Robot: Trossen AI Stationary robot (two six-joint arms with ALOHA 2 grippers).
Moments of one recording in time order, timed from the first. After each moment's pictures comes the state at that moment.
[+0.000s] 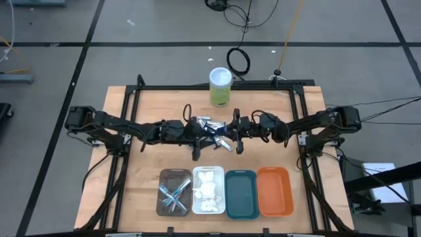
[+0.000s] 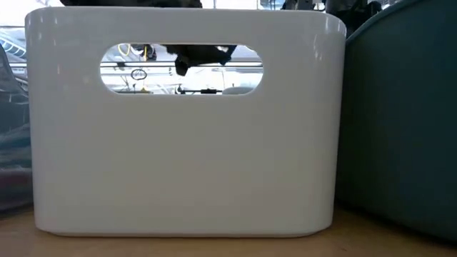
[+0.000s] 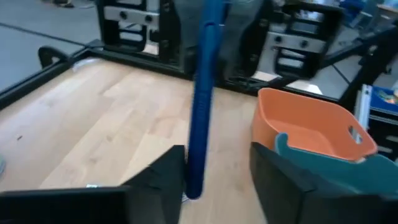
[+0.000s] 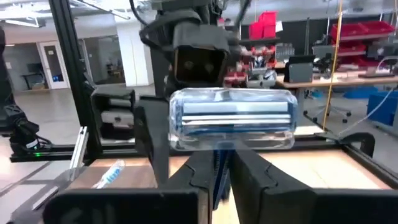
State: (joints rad) left arm -0.05 1.45 0.78 0.41 -0.06 -0.22; right arm -0.12 1.51 0.60 1.03 -0.15 0.08
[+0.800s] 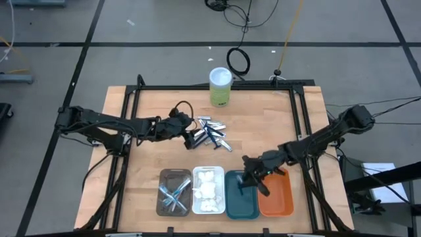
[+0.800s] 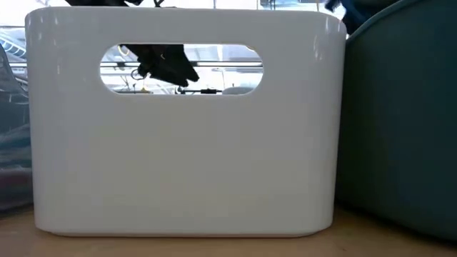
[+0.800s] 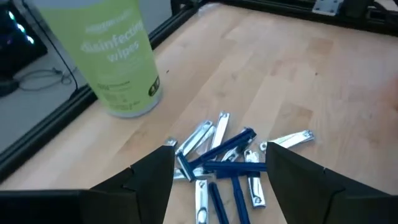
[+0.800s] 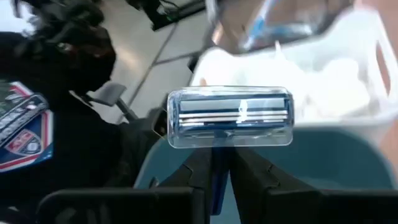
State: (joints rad) left arm 0.00 1.31 0.79 -0.06 -0.43 -0.24; right arm 0.39 1.35 0.60 0.38 -0.19 0.50
